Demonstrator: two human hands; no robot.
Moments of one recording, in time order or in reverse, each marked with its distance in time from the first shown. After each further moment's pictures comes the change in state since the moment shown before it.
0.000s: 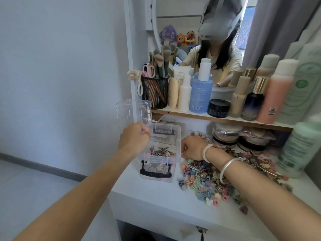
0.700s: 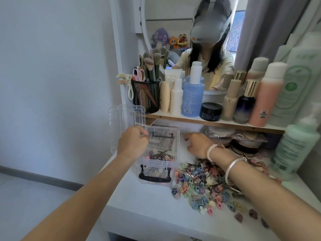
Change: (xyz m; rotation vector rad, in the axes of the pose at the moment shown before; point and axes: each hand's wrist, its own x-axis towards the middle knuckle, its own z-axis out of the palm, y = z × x) left_hand 0.008 0.014 0.015 -0.023 0.009 0.004; right_hand 0.014 0.037 -0.009 -0.047 0.117 0.056
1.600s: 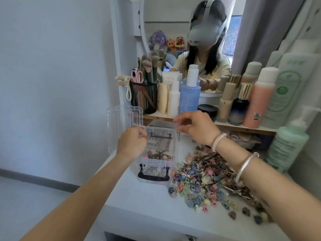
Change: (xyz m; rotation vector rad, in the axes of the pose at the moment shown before) left_hand 0.002 0.001 0.002 -0.017 -0.032 0.006; right_hand -0.041 -0.032 -0.063 0.424 0.320 -0.223
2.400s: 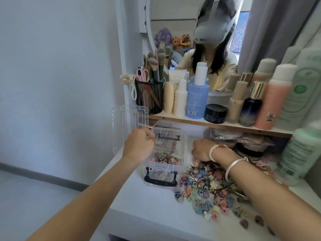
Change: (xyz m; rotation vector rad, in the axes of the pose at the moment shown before) left_hand 0.002 -0.003 0.005 -0.003 -0.006 0.038; right_hand 0.014 0.064 0.046 -0.554 -0.556 0.363
